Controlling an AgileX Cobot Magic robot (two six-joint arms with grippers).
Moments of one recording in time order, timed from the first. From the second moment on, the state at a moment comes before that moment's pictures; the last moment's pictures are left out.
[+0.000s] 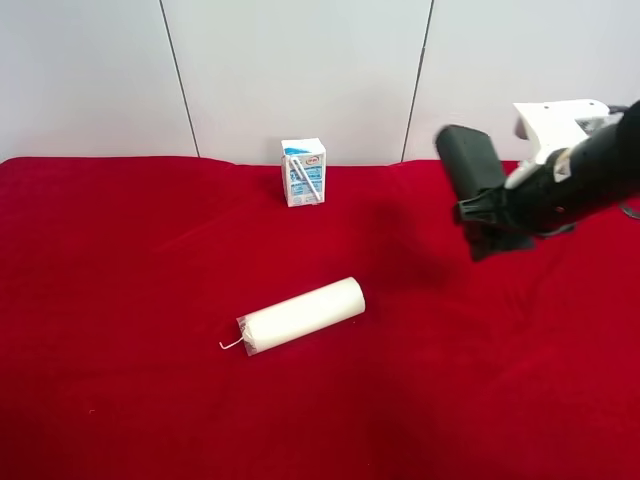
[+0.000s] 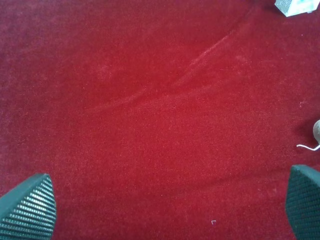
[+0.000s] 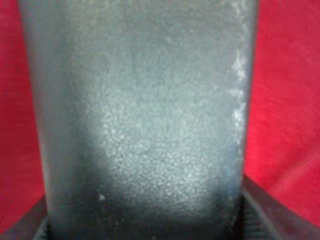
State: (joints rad) left arm -0.01 -0.01 -0.51 -0.07 1.06 0.07; right arm 0.27 1.44 -0.73 -0.15 0.35 0.23
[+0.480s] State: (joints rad) left arm -0.01 -0.01 -0.51 -0.07 1.06 0.07; right arm 0.63 1.43 -0.91 -0.13 0.31 0.22
